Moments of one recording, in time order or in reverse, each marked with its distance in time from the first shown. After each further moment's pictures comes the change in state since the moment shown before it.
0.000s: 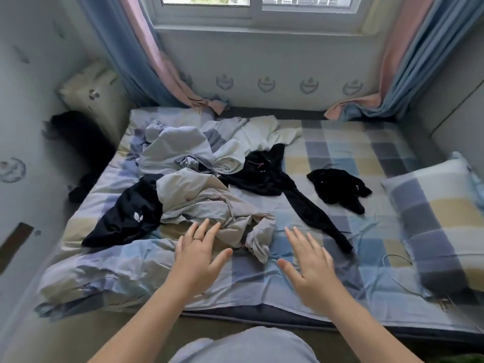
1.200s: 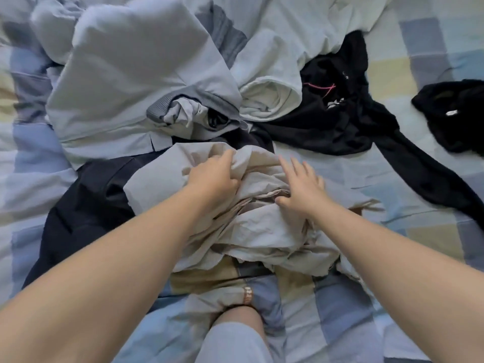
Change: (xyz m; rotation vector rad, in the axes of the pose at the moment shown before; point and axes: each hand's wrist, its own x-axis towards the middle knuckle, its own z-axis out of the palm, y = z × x) left_hand 0.576 -0.316 0.148 0.171 -0.398 0.074; right_hand 0.612 -0.005 0.287 -0.206 -0.254 0.311
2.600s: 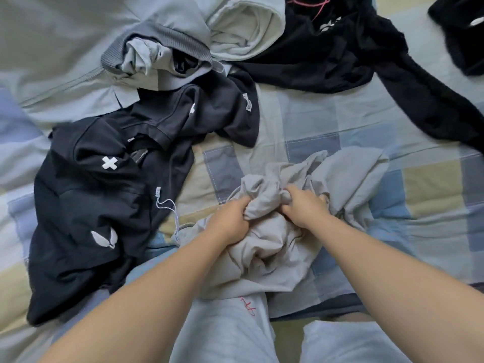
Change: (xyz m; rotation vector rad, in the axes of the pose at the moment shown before) left_hand -0.102 0.042 0.153 -0.327 -0.328 0.028; right_hand -0.077 0.053 0.107 0.145 -0.257 0.214
